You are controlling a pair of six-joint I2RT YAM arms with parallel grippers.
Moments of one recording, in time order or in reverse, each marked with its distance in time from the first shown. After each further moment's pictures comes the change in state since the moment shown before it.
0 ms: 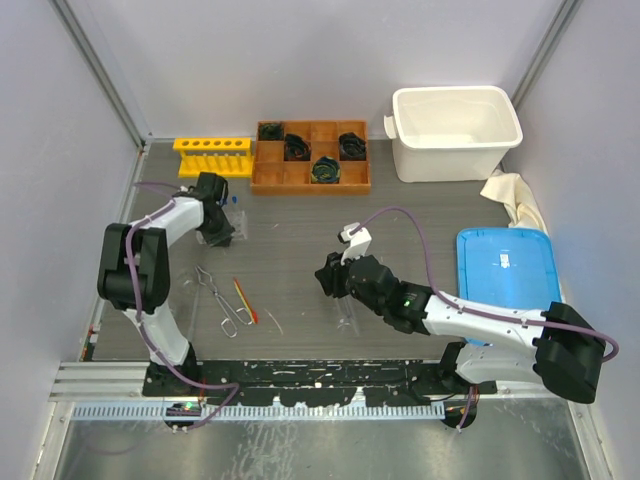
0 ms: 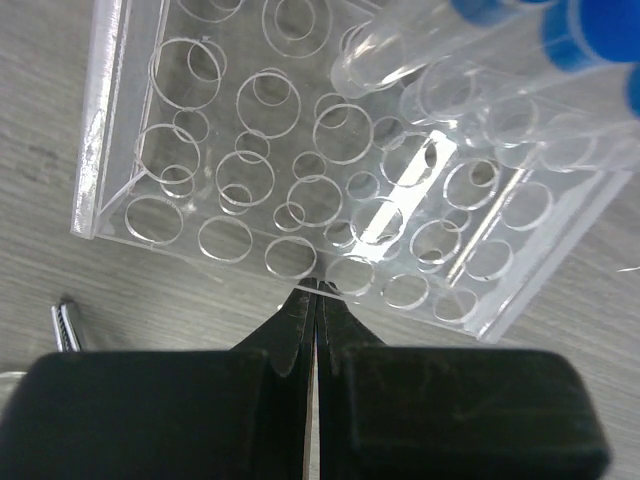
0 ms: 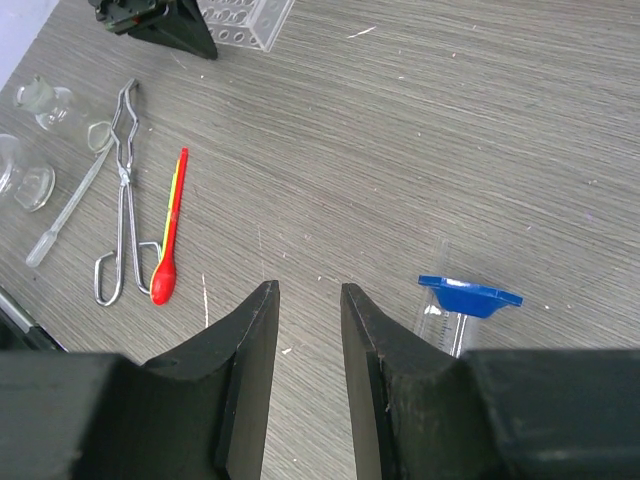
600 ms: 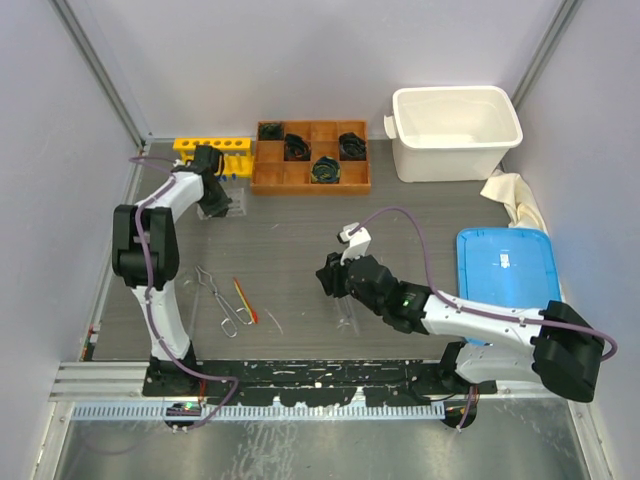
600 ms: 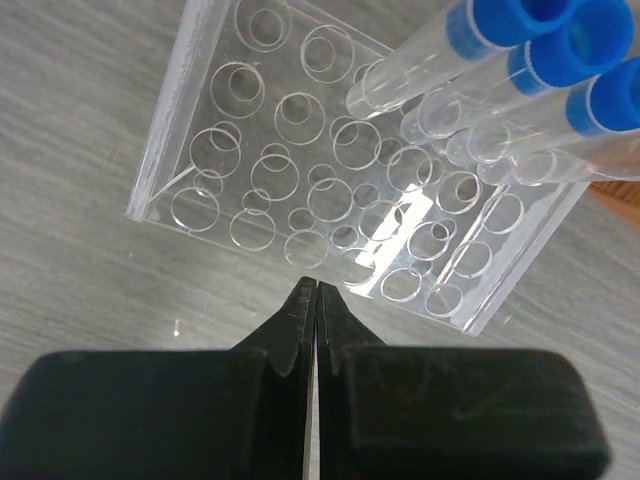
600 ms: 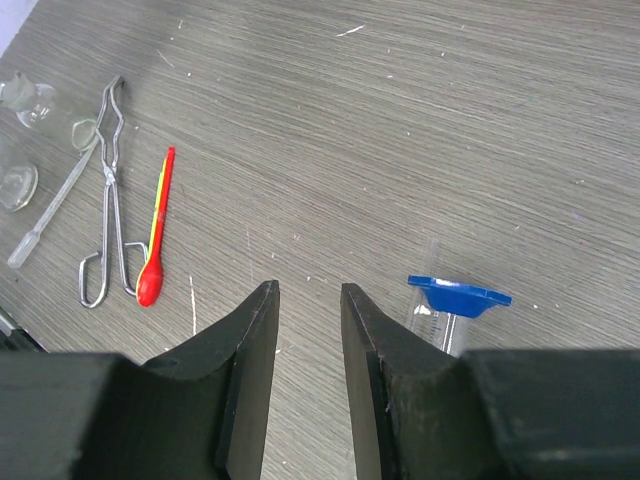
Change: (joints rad) left arm 0.046 0.197 0.330 -0.036 -0.042 0.001; right arm 0.000 0.008 -0.001 0.000 0.016 -0.015
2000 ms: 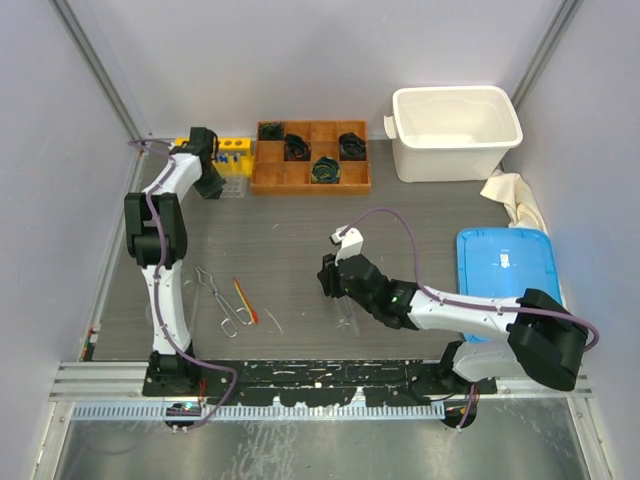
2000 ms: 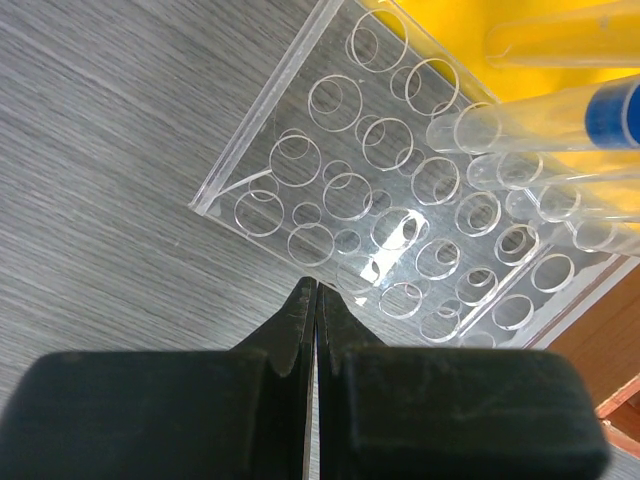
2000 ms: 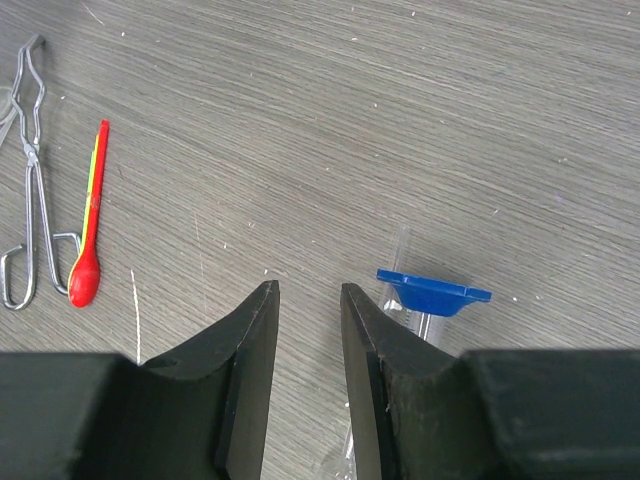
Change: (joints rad) left arm 0.058 0.284 0.420 -0.120 -0.025 0.025; right arm -0.022 0.117 0.003 0.023 0.014 -0.030
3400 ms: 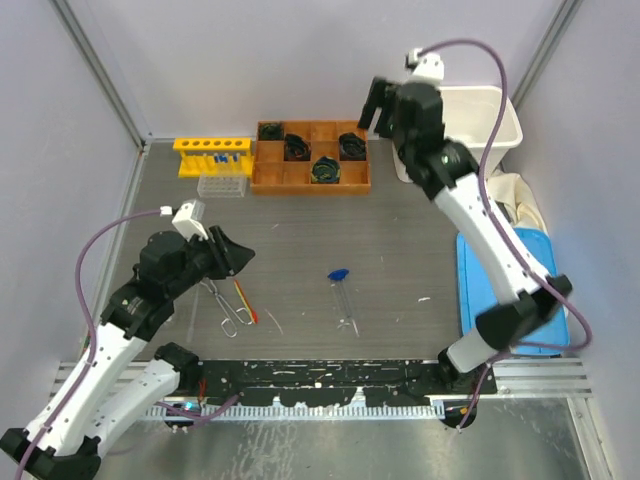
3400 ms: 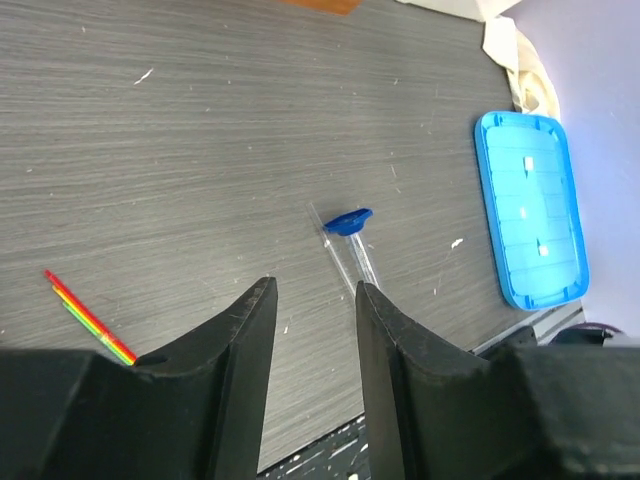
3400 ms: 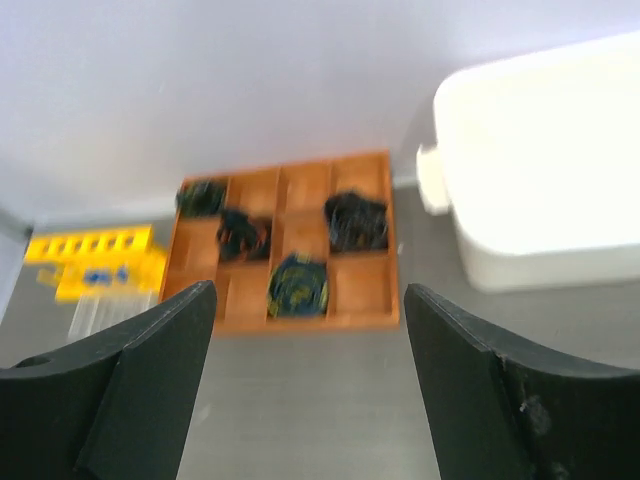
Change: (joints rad) left arm -0.428 -1.577 -1.121 0.257 0.303 -0.021; right arm -0.472 0.182 1.058 -0.598 0.089 -0.100
